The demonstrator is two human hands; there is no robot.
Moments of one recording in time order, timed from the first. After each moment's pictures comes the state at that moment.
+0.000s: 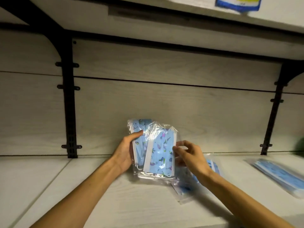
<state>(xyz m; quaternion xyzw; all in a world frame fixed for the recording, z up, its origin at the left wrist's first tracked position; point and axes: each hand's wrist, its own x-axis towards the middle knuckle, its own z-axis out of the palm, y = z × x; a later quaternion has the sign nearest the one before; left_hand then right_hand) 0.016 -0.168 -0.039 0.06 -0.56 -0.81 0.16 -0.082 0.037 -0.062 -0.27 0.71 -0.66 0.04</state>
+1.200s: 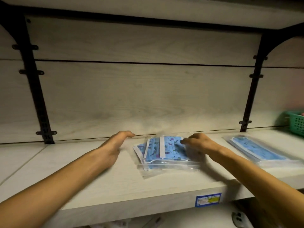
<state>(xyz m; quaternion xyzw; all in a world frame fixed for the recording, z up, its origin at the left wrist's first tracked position) -0.004 -0.098 -0.063 0.27 -0.64 -0.71 0.15 -0.147 0.159 -0.069 -0.17 0.88 -0.43 0.09</state>
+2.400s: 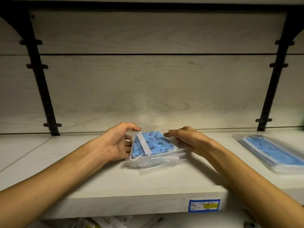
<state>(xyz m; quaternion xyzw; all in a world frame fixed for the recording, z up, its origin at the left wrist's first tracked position) 0.003 -0.059 -0.041 0.27 -0.58 -0.77 0.04 -0.150 0.120 -0.065 -0.20 0.80 -0.52 0.21</state>
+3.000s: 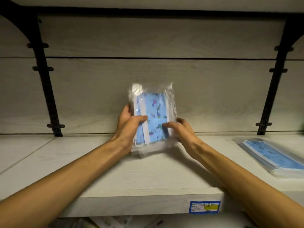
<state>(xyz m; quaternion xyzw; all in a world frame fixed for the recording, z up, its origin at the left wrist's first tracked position) -0.014 -0.034 -0.029 0.11 -0.64 -0.65 0.39 -0.133 0.099 -0.060 -0.23 0.67 -0.69 0.12</state>
